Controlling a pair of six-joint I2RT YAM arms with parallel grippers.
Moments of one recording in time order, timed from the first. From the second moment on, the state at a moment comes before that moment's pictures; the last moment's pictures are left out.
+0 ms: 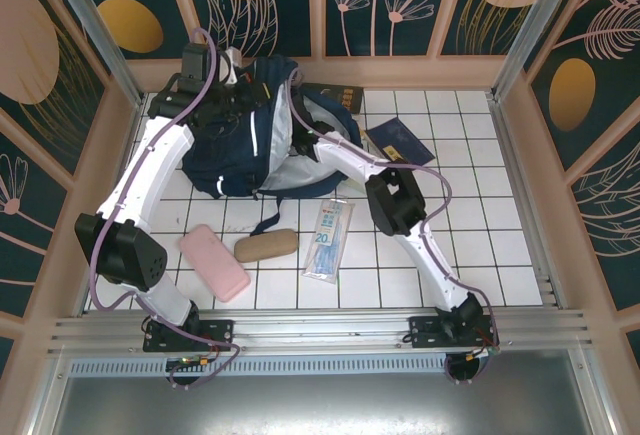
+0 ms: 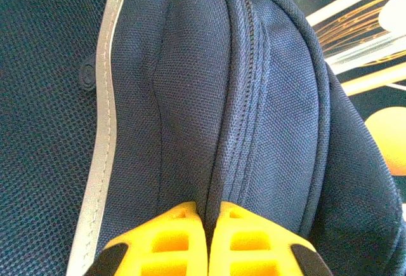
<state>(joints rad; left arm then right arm) -0.26 1.67 1.75 -0.67 0.38 -0.68 0.72 2.50 2.19 -0.12 -0.23 1.12</state>
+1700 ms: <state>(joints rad) -0.11 1.49 1.26 -0.38 0.26 -0.65 0.51 1.88 1.53 -0.06 -0.65 0.77</state>
